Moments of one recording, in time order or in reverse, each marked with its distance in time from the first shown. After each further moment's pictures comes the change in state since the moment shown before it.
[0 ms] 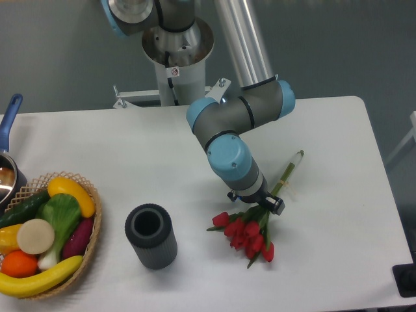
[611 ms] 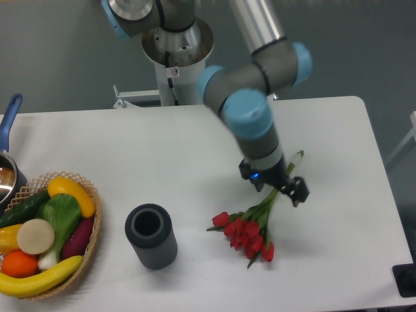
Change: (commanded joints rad) arm 0.181 0.215 0.051 -0.023 -0.322 0.047
